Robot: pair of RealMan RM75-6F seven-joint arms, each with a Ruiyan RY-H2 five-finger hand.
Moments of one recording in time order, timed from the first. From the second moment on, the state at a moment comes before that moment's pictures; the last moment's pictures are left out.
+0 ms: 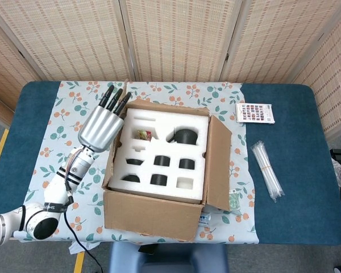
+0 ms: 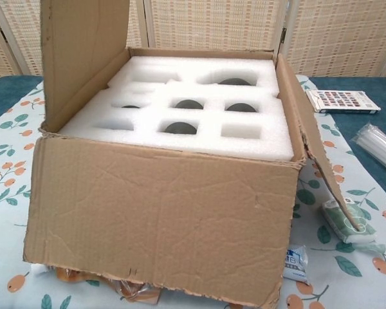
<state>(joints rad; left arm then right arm) -1.03 -1.08 -0.21 -1.85 0.96 1.13 0.96 -0.03 -0.93 0.12 -1.54 -1.56 1.72 0.46</state>
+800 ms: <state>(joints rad) -0.96 -1.02 -0.23 -1.74 0.75 1.14 0.85 -0.02 -0.94 0.12 -1.56 -1.55 1.69 0.42</state>
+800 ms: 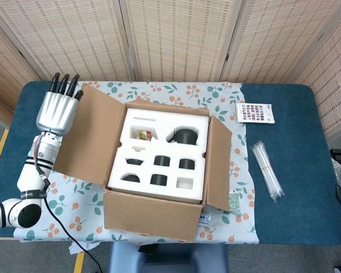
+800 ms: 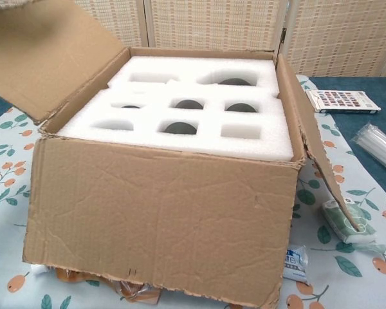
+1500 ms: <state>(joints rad) -0.57 -0.92 -0.10 -1.85 1.08 1.39 0.44 0.01 -0.98 0.15 -1.59 -1.48 1.65 0.20</state>
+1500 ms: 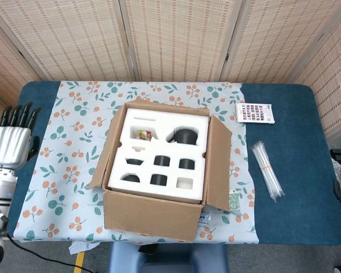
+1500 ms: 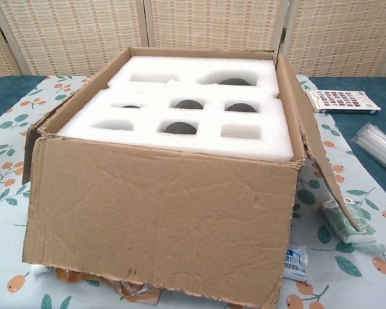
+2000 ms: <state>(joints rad) -0.12 -1.09 0.06 -1.64 1.37 1.83 0.12 0.04 -1.06 0.14 -1.68 -1.40 1.56 -0.08</state>
